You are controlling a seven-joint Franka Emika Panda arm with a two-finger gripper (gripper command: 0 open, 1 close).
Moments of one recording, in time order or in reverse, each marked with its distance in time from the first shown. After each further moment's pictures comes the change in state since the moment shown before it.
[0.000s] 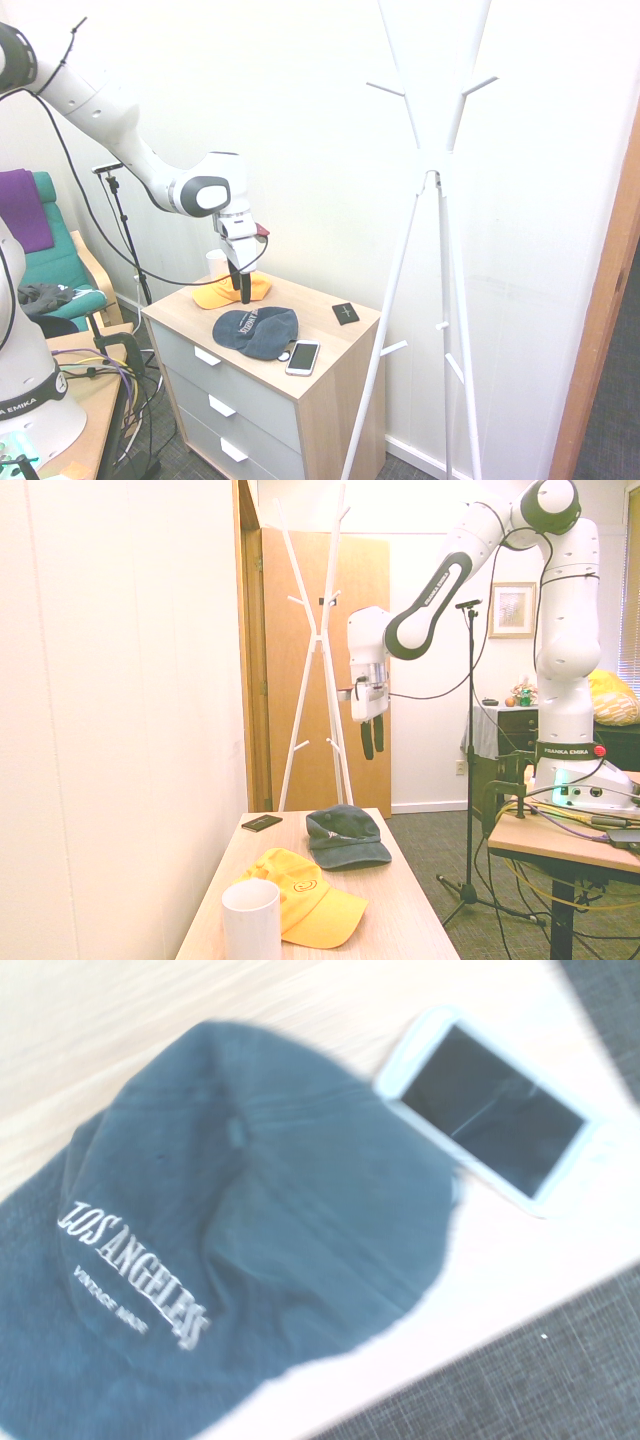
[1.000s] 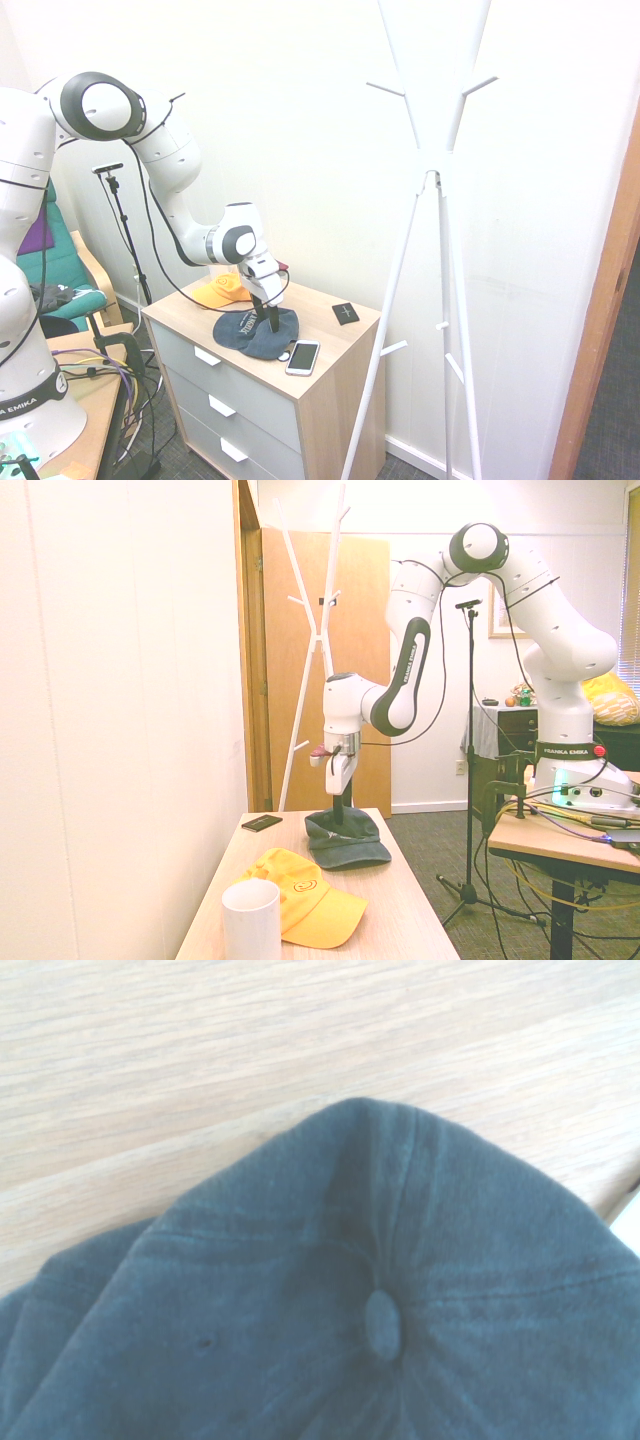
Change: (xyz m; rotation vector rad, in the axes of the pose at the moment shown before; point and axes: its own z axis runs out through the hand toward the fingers) arm 0.002 -0.067 0.115 0.027 0.121 -0.104
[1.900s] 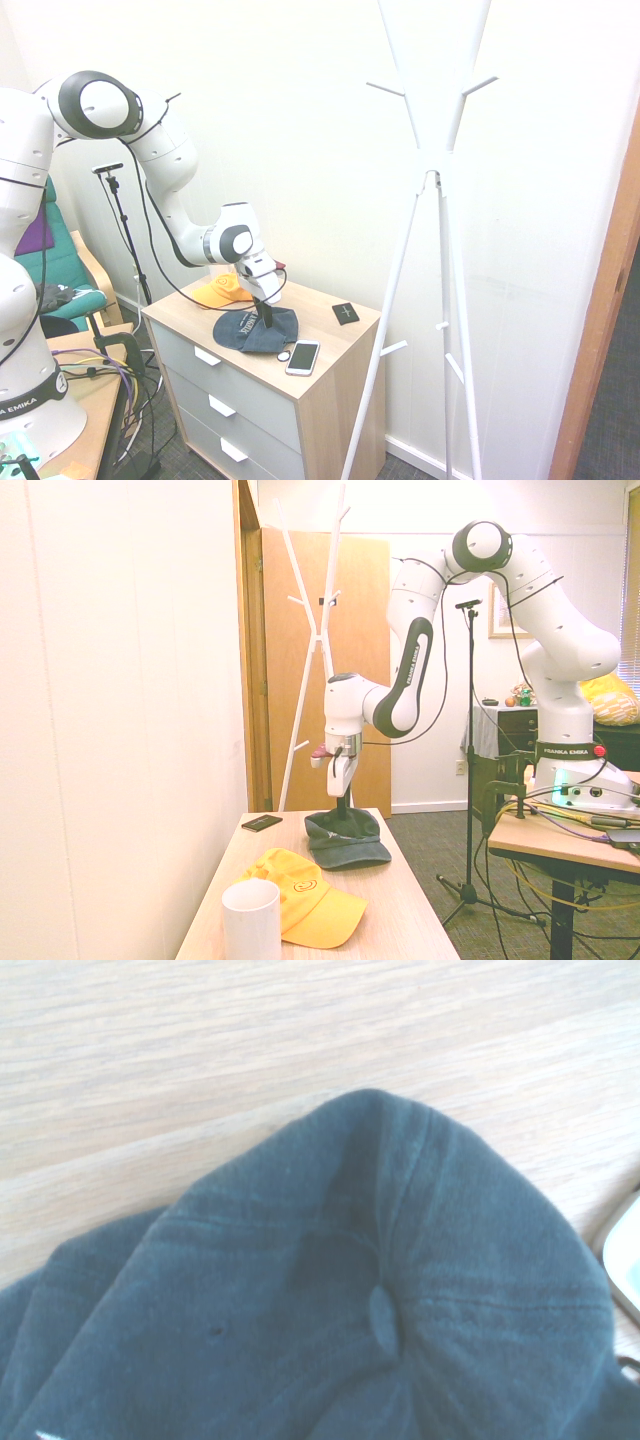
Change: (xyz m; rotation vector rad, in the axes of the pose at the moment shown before) arm -0.009 -0.003 -0.001 -0.004 0.021 -0.012
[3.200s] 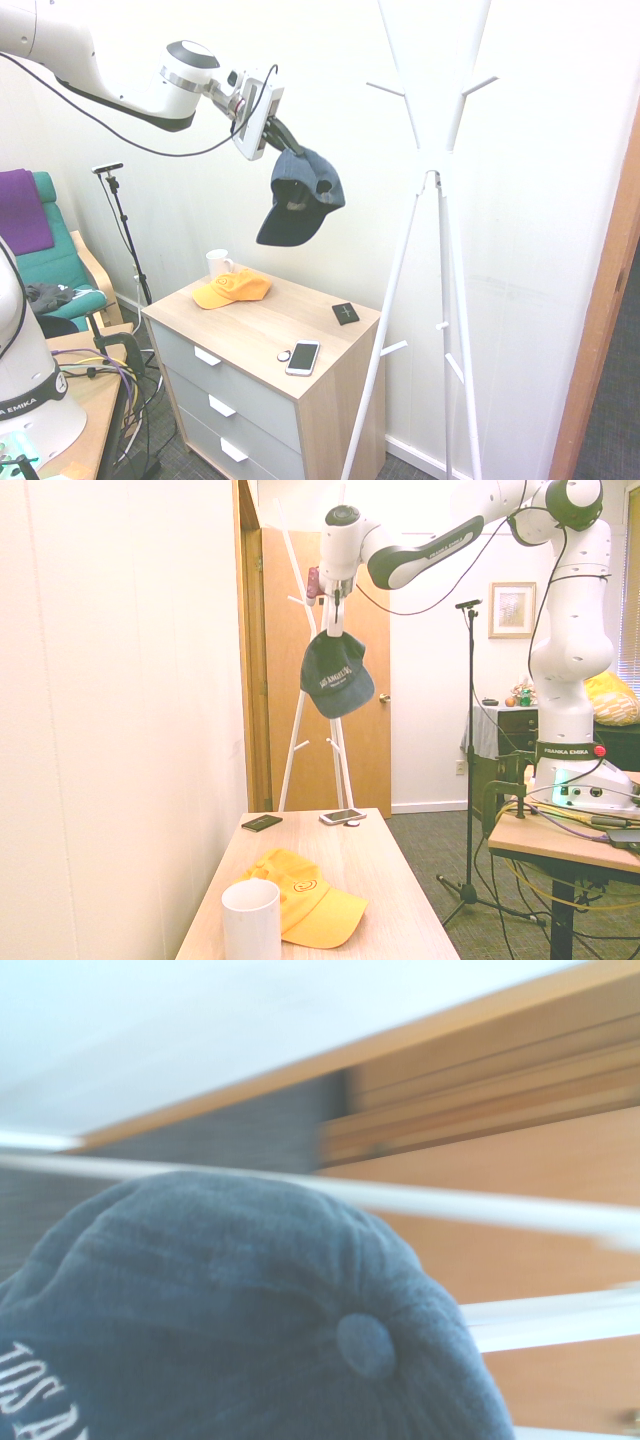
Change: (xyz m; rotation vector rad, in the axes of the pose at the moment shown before) arm 0.127 0.056 -0.418 -0.447 0.732 -0.213
